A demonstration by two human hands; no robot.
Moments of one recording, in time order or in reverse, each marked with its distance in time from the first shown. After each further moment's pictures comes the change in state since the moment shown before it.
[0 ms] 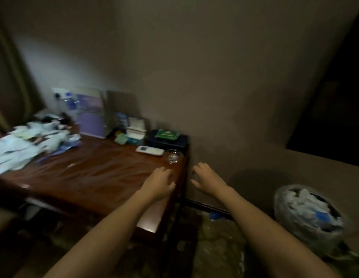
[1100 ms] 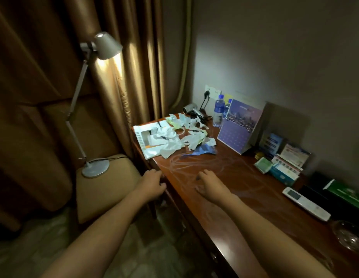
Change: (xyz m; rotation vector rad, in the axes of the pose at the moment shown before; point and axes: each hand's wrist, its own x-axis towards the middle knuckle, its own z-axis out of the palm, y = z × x) left_hand -0.135 -0.439 -0.173 0.064 0.143 -0.786; right_hand 0.318 -0.387 0.167 0.125 -0.295 -0.507
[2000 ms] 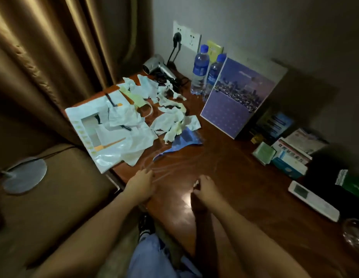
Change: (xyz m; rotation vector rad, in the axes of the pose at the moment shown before) left_hand 0.263 -0.048 0.106 0.003 -0.430 0.100; right_hand 0.176 0.117 0.095 0.296 -0.204 0.743
